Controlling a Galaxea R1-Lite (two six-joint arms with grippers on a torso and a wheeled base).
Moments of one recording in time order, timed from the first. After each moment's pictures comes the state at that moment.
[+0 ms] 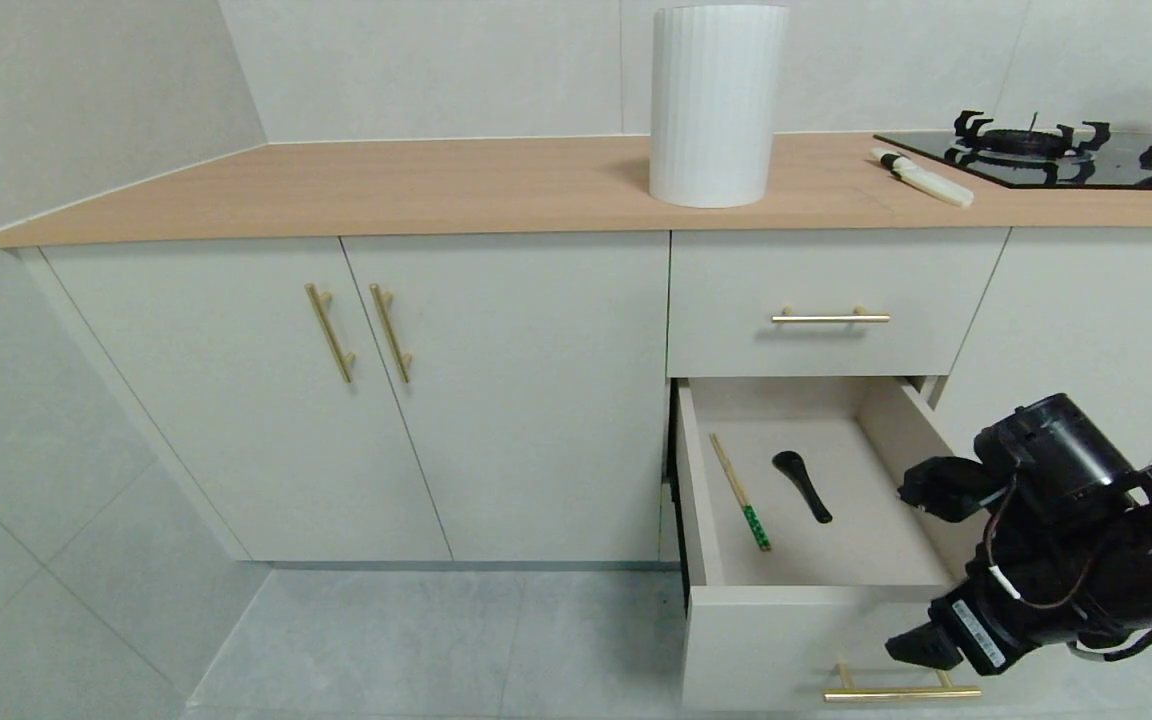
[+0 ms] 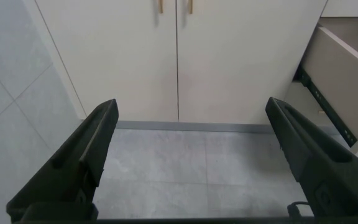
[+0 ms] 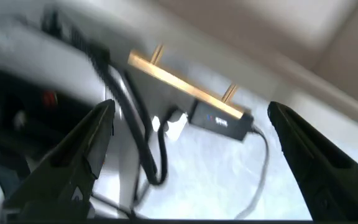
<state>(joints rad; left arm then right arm) 0.00 0.00 0.00 -0.01 0.03 -0.01 0.40 1.63 -0.79 0.24 -0.04 -0.09</state>
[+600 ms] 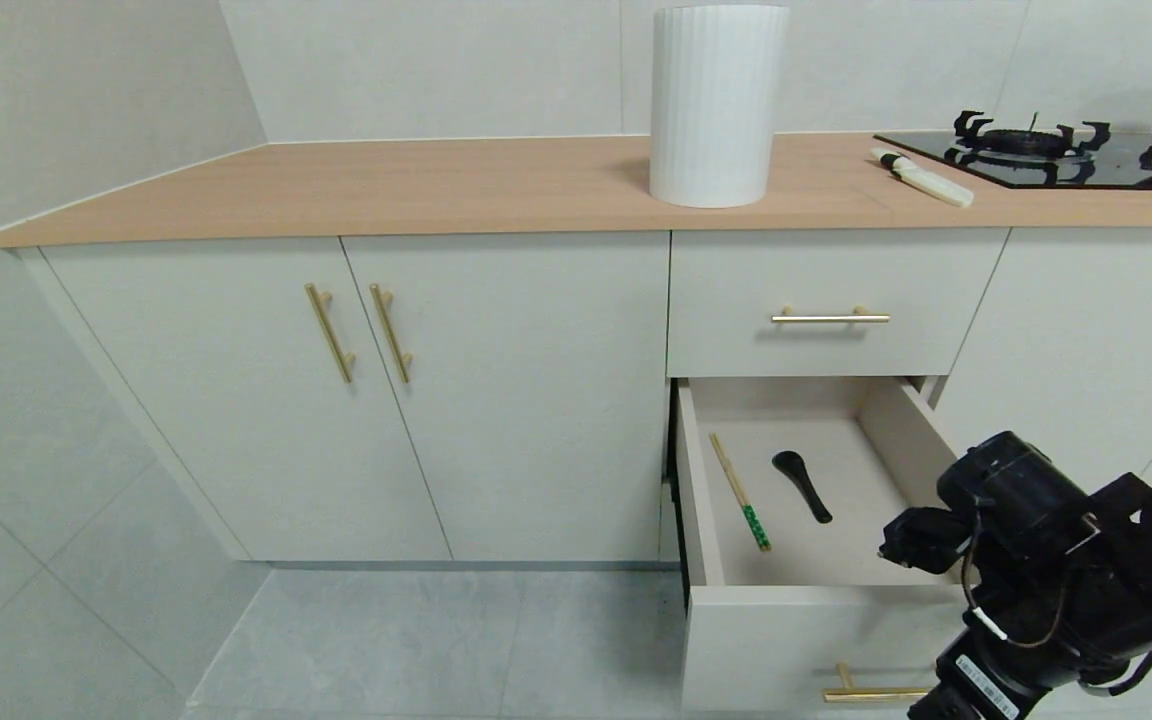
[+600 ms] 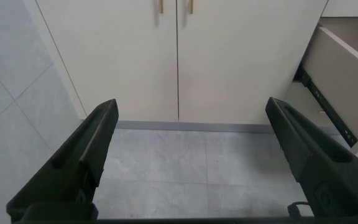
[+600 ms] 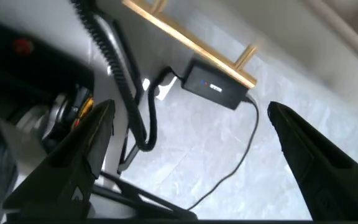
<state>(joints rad) 0.00 0.00 0.00 -0.01 0.03 -0.01 0.43 1.70 -0.81 0.37 -0.08 -0.15</state>
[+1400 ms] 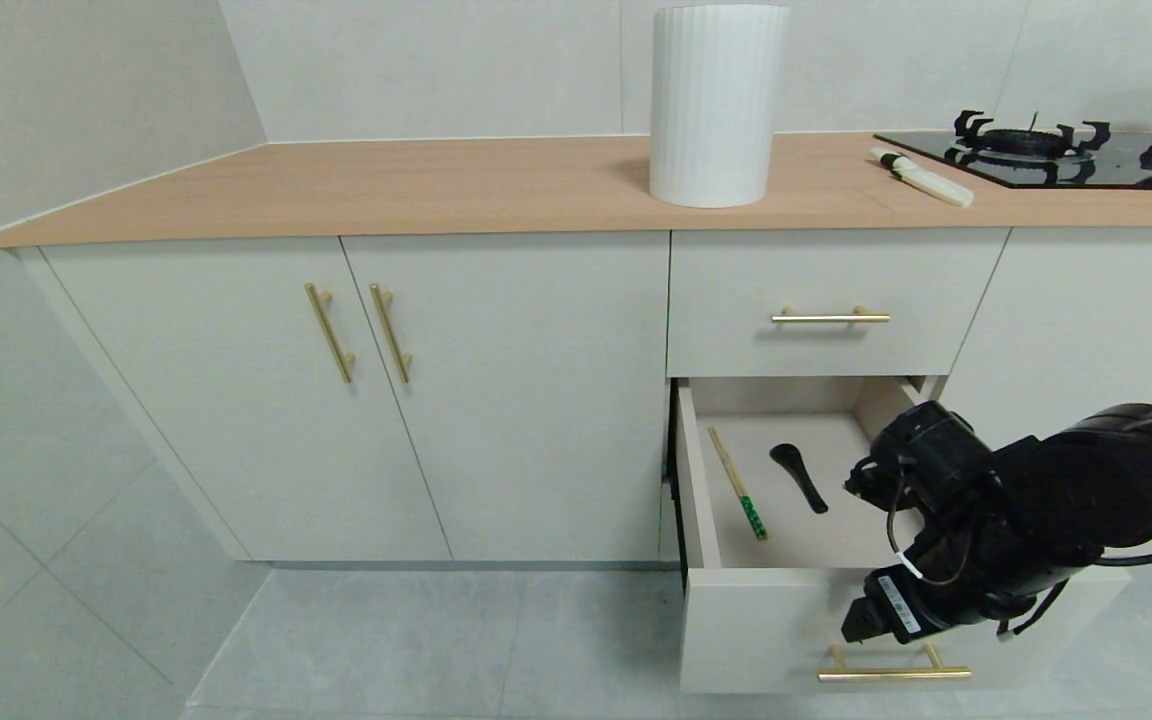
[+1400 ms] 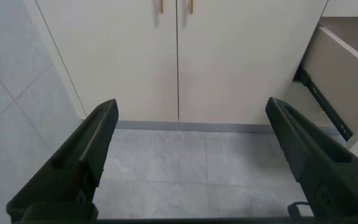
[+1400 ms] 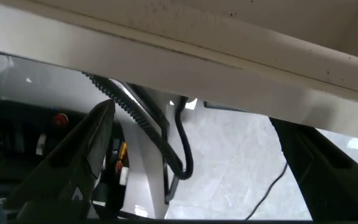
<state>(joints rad) 0.00 0.00 0.00 -0.01 0.03 -0.01 0.43 1.86 -0.98 0.35 -0.12 0.16</state>
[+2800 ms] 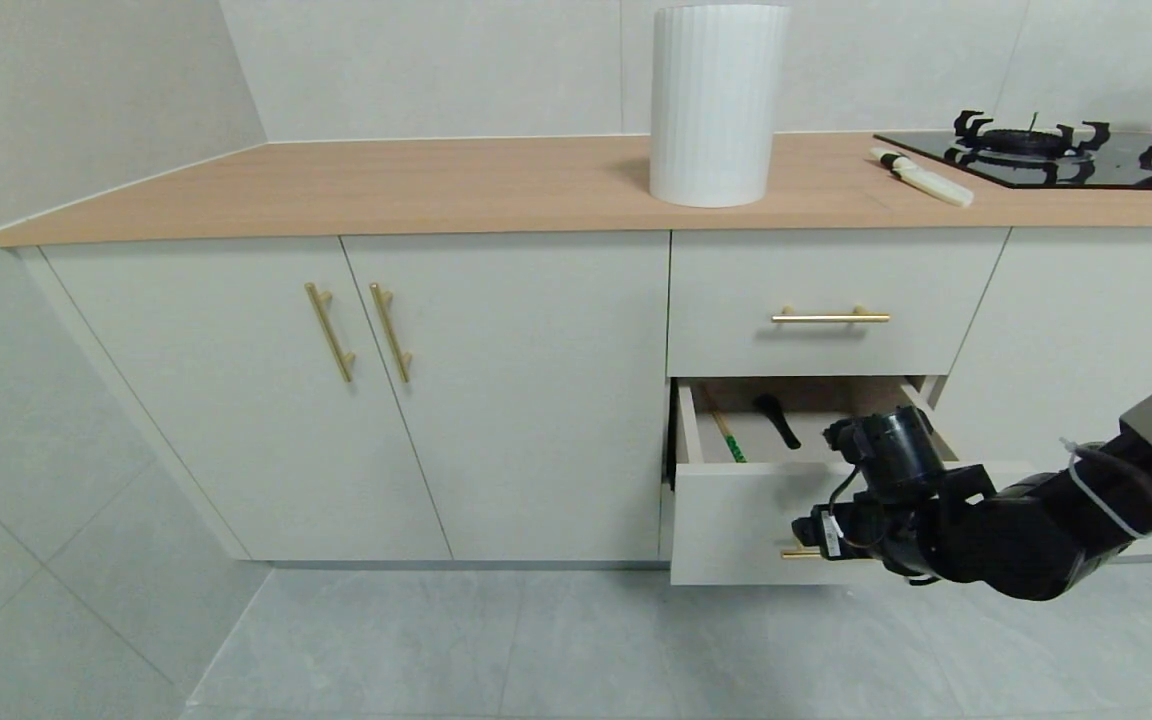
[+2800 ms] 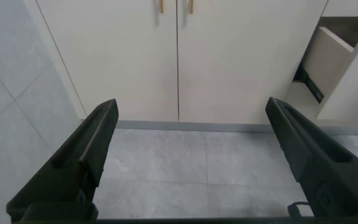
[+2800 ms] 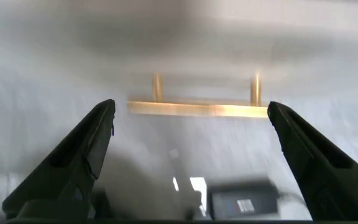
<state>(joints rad) 0.00 0.00 0.00 -0.01 0.03 -0.01 0.42 2.04 -0.87 -0.40 -0.35 0.23</state>
